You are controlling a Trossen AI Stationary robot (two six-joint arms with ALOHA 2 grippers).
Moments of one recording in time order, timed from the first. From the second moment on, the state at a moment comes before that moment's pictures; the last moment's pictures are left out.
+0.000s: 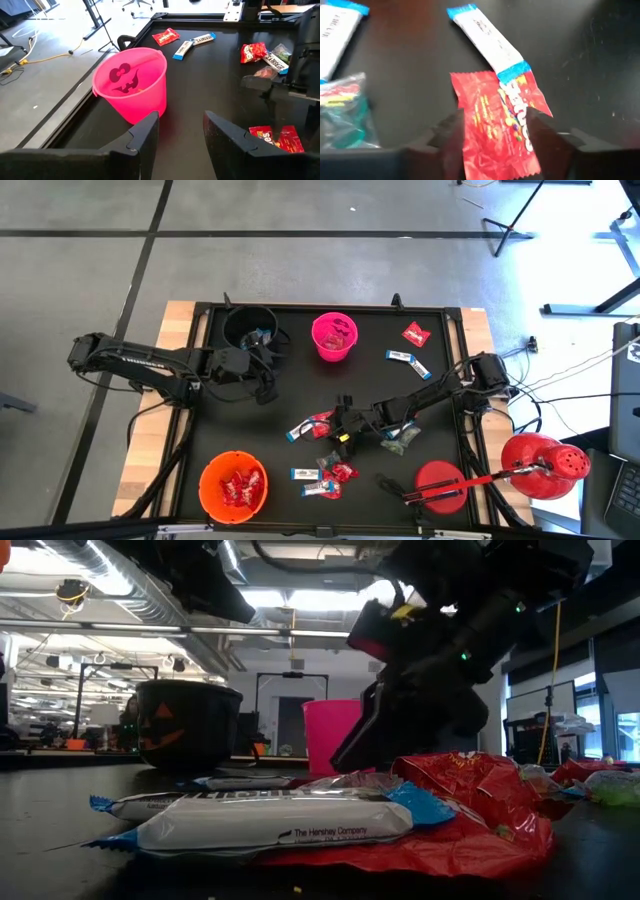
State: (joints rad) left arm -0.03 1.05 0.73 -0.17 -0.45 -0.07; right arm 0.26 1.88 0.91 0.23 0.20 0.06
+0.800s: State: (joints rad) left arm -0.03 1.05 0.73 -0.17 -0.45 -0.10; right arm 0.22 1.90 0.91 0.17 0.17 0.12
